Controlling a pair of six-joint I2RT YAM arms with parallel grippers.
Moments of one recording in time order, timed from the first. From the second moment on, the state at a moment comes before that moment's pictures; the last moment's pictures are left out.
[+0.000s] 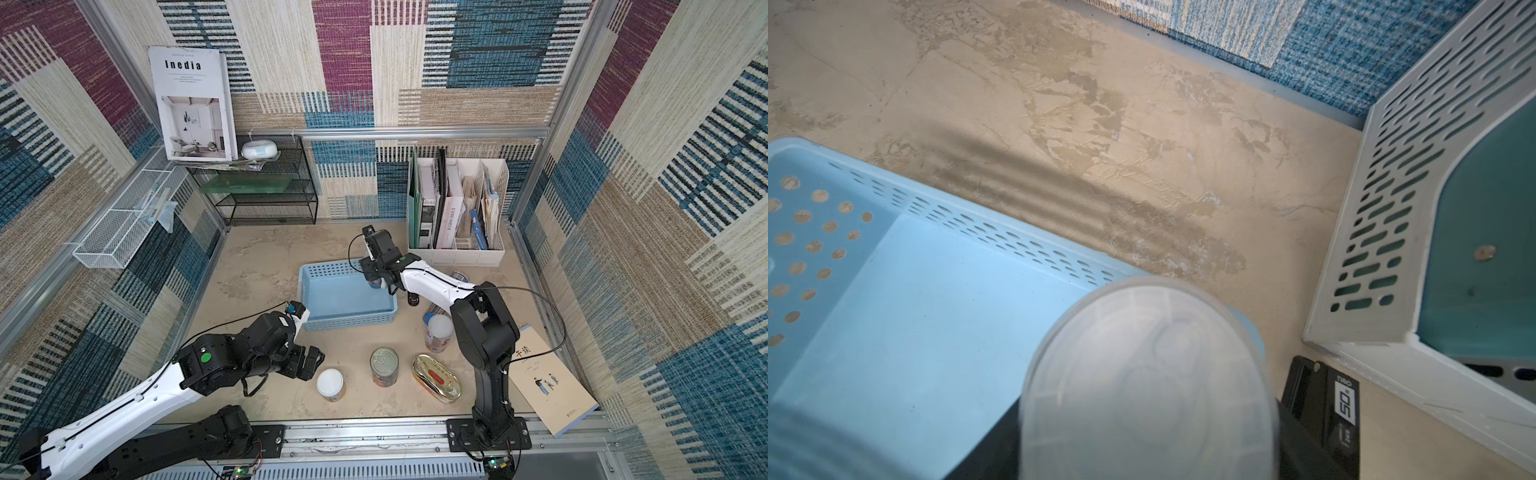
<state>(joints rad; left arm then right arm) -0.91 0.90 0.92 -1.03 -0.11 -0.54 0.64 1.92 1.46 -0.27 0.18 0.07</state>
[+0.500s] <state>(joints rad) -1.05 0.99 0.84 -1.03 -0.05 -0.63 0.64 1.86 1.36 -0.17 0.19 0.09</state>
